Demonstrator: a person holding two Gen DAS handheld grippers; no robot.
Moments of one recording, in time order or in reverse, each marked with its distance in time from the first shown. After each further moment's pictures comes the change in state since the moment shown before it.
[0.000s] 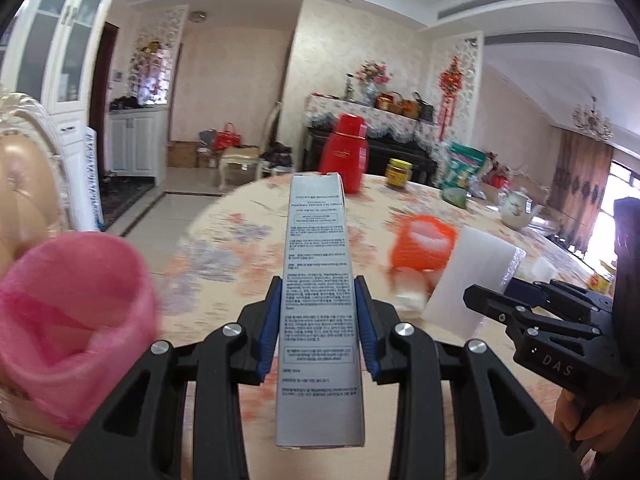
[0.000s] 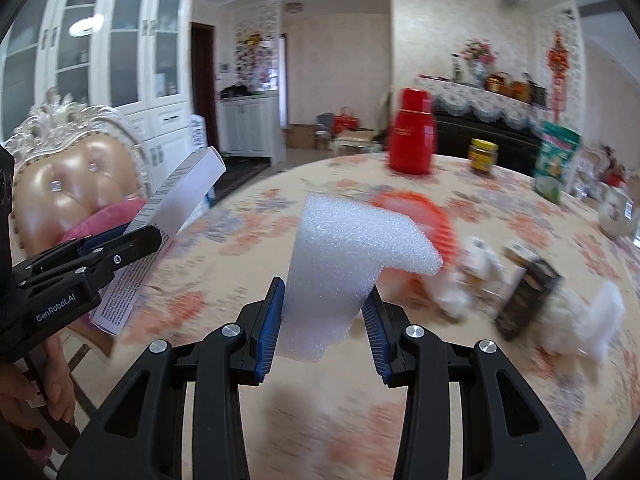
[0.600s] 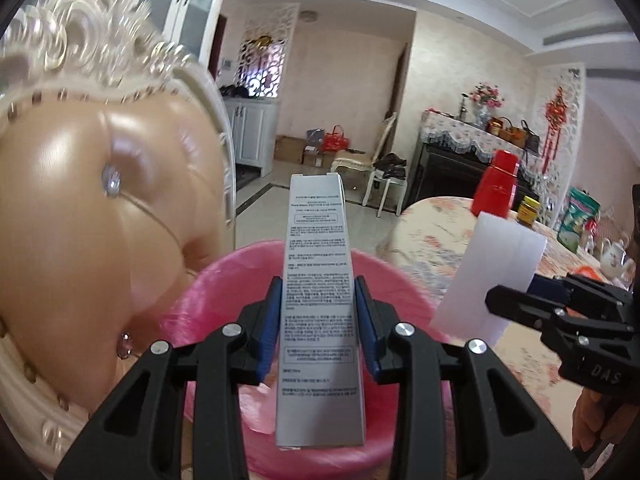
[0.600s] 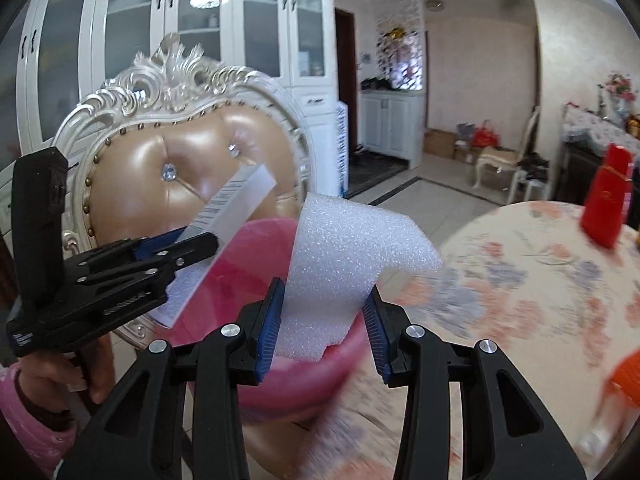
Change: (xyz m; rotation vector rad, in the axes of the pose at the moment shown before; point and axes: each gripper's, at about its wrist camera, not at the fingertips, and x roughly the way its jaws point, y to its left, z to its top) left arm -0.042 0.232 0.011 -0.174 -0.008 0.330; right arm 0.115 0.212 0.074 -0.216 0.034 0.439
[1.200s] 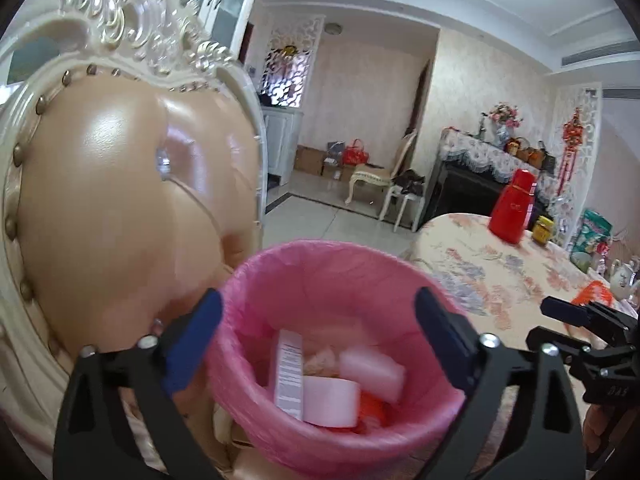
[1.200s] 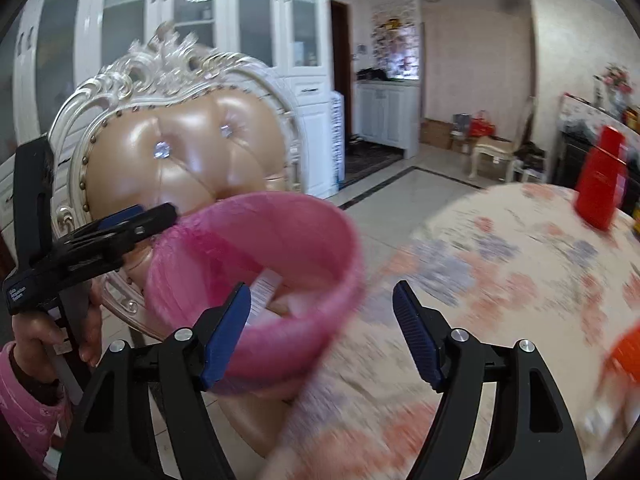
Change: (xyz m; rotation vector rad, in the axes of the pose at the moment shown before) left arm -0.026 0.008 -0.015 -0.047 -0.063 0.038; right arm -0.034 -0.024 -0.039 0.035 0.011 -0.053
